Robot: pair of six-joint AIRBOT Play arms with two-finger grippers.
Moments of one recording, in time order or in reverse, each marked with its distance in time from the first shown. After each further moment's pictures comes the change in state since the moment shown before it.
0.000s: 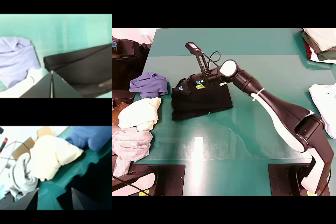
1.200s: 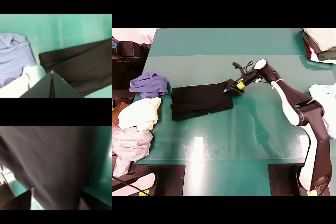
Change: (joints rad) left arm 0.002 0.002 -0.002 -0.035 -0.023 0.000; right arm -0.381 -0.240 0.000 -0.107 0.504 0.346
